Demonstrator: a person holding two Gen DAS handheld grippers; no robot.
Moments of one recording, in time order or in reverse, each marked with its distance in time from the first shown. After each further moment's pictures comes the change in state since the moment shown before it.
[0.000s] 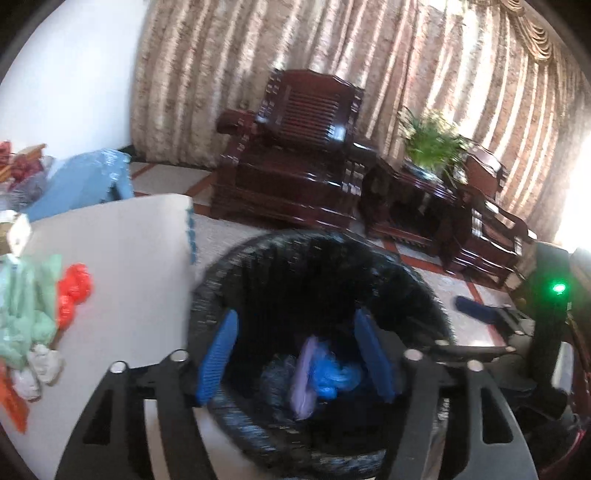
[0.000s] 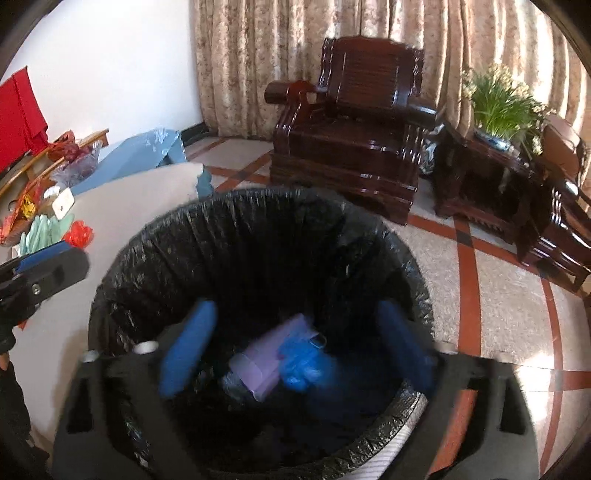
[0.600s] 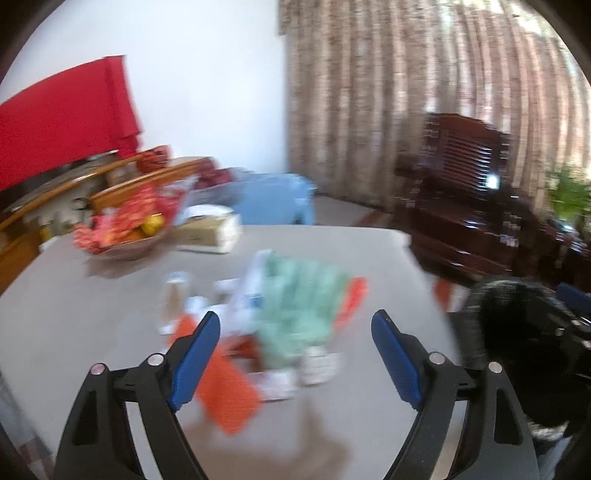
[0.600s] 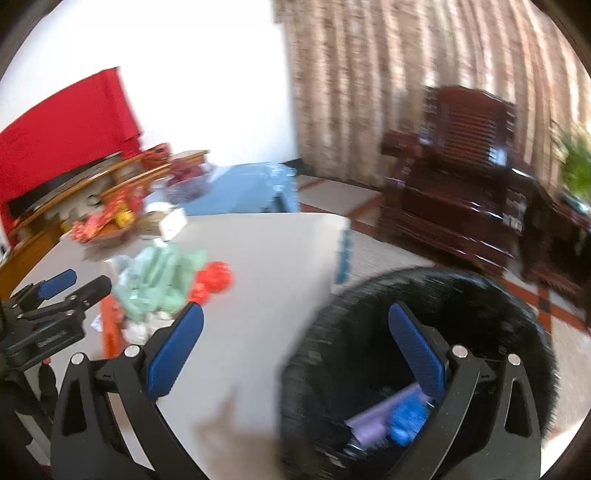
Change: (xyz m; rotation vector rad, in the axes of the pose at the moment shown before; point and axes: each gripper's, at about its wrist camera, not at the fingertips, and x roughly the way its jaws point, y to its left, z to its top) left arm -0.111 0.179 -0.037 -0.169 -0.145 0.605; right arm -0.016 0.183 0.036 -0.190 -0.143 0.359
